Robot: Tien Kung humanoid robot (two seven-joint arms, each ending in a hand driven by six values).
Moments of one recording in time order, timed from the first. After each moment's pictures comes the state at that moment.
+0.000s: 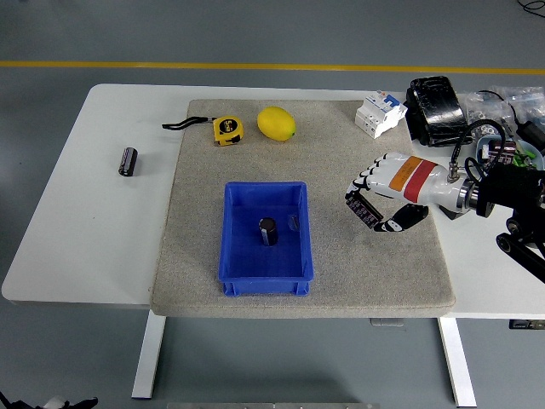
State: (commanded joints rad) left arm -0.19 0.08 -0.92 -0.20 1.35 0.11 0.22; right arm 0.79 -0.47 0.55 1.08 -2.11 -0.12 0.47
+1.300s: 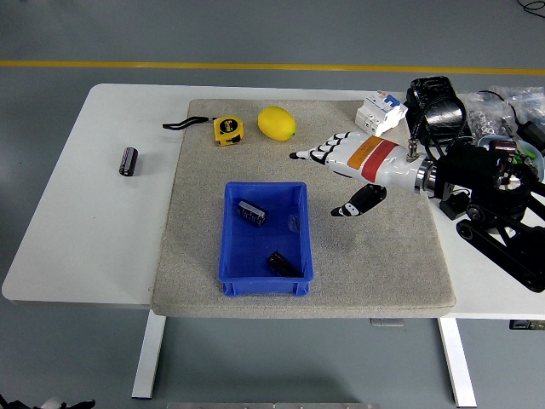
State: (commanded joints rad) left arm -0.19 0.09 -0.93 -0.20 1.38 0.10 0.23; right arm 0.80 -0.39 0.64 1.12 -2.11 0.00 0.34
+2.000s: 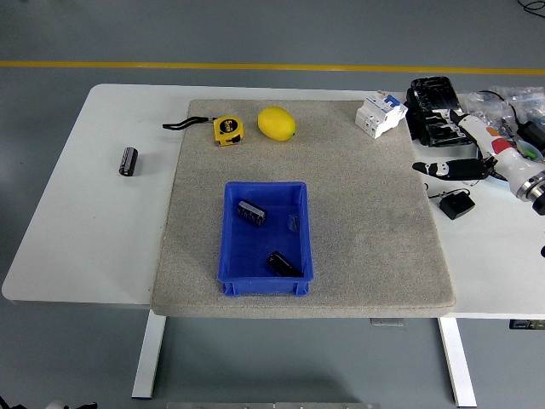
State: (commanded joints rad) left arm -0.18 0.08 -0.94 -0.19 1.37 0.11 0.22; right arm 0.45 -0.43 1.15 1.10 -1.44 0.05 0.20
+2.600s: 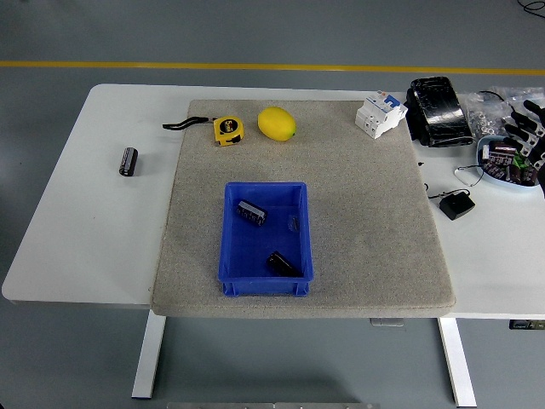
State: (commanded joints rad) left arm -0.16 0.07 -0.92 -0.19 1.38 0.10 0.22; right arm 0.08 -0.26 1.64 1.36 -1.01 0.10 0.07
